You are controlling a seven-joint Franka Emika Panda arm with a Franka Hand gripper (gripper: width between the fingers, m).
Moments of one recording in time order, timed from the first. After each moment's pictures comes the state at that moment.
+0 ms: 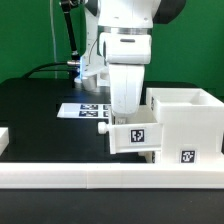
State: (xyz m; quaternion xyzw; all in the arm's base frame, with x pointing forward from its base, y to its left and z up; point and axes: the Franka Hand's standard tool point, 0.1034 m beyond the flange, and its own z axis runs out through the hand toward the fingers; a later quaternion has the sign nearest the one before) arm 0.546 0.003 0.052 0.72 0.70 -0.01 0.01
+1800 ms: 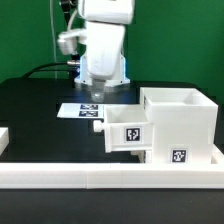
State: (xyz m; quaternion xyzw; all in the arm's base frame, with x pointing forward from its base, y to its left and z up) arm 0.551 -0.054 0.114 0.70 0.71 -0.03 0.03
